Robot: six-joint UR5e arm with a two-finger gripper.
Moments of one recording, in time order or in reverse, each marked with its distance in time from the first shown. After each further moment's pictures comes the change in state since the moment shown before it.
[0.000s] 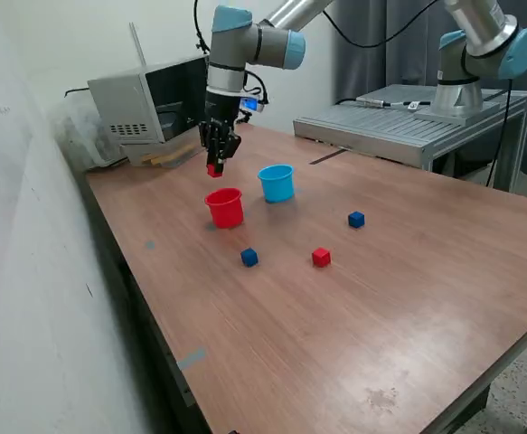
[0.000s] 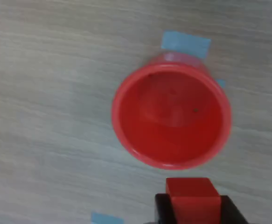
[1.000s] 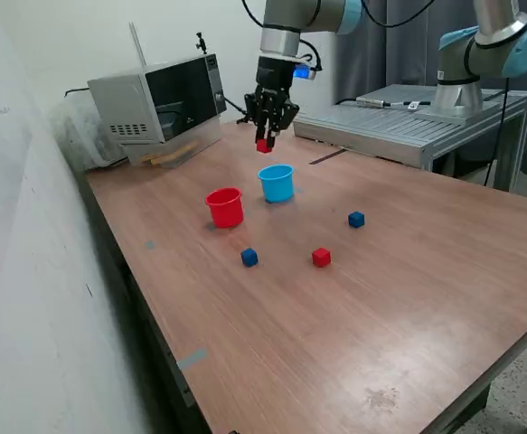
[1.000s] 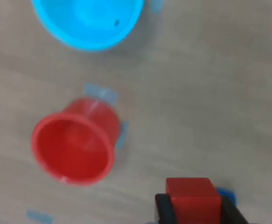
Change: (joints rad) arm 0.094 -0.248 0.268 -0.008 0.005 -0.021
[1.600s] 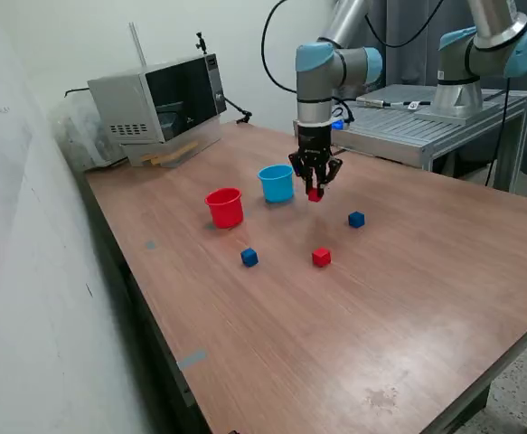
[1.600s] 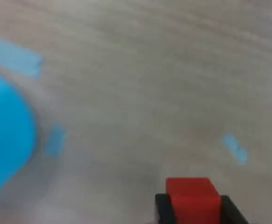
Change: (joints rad) arm 0.010 0.073 0.242 -0.097 0.029 -0.024
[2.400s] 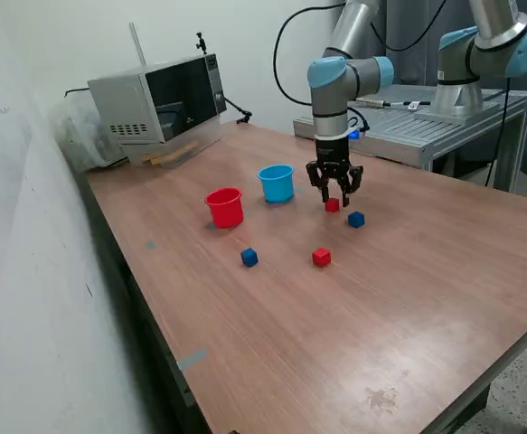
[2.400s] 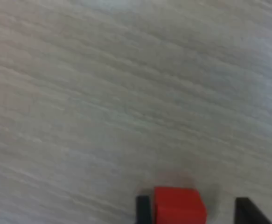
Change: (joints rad) arm 0.026 0.031 0.067 -0.010 0.040 -0.003
